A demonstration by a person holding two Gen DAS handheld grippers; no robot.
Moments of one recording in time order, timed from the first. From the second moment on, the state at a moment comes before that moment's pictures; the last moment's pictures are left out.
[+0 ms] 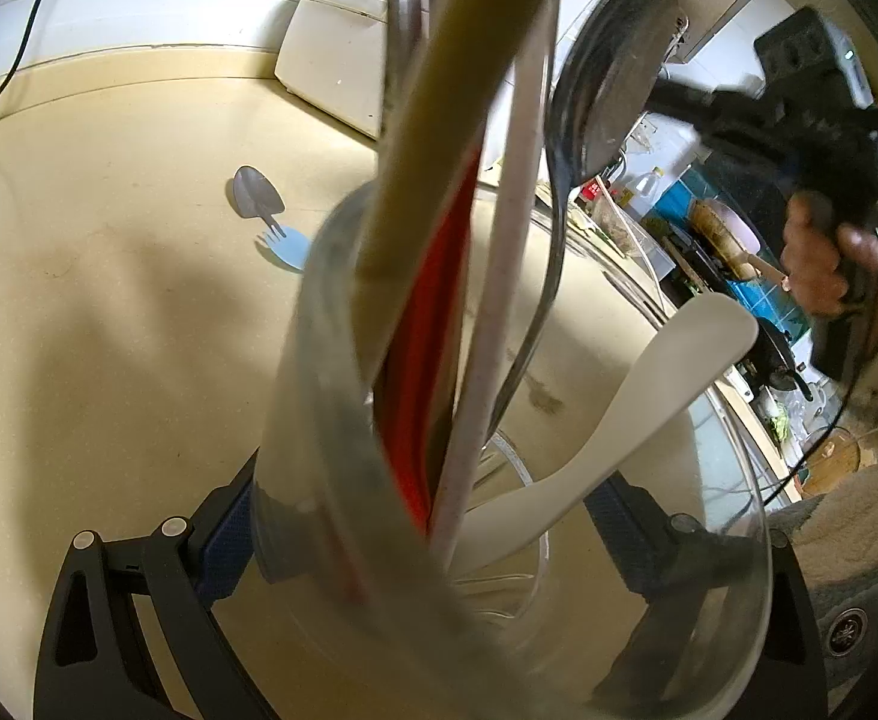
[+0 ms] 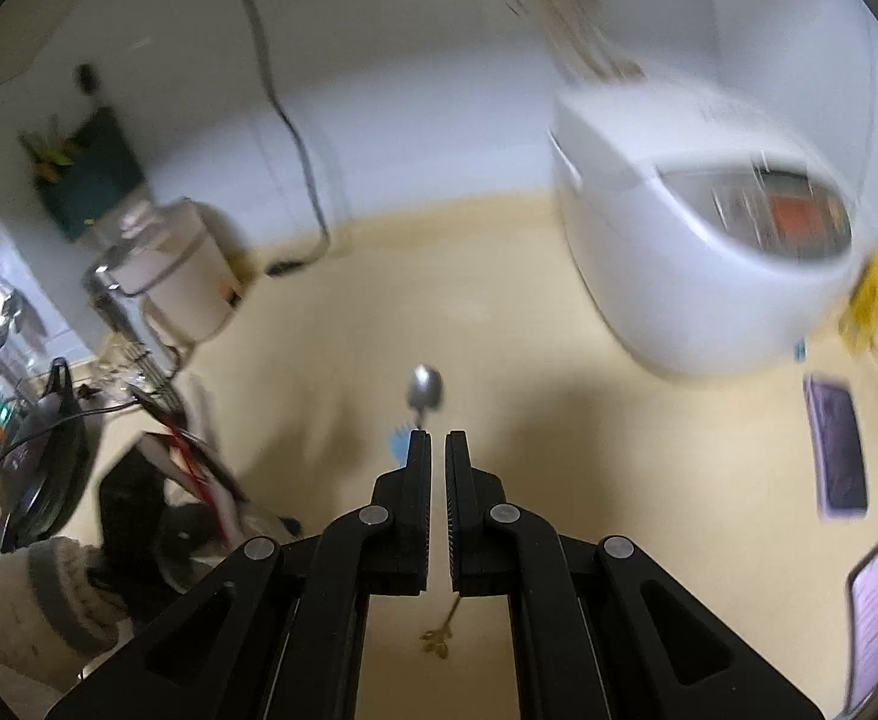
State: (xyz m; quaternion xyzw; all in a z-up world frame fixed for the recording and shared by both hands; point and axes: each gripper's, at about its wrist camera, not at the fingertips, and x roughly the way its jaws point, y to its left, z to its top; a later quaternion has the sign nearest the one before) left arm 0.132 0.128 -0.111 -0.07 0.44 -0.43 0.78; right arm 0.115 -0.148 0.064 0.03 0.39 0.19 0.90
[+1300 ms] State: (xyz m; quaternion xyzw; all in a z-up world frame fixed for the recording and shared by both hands) left arm 0.133 0.130 -0.113 -0.07 0.44 -0.43 0.78; right arm 0.184 -0.097 -0.056 -0.04 0.48 0.17 0.86
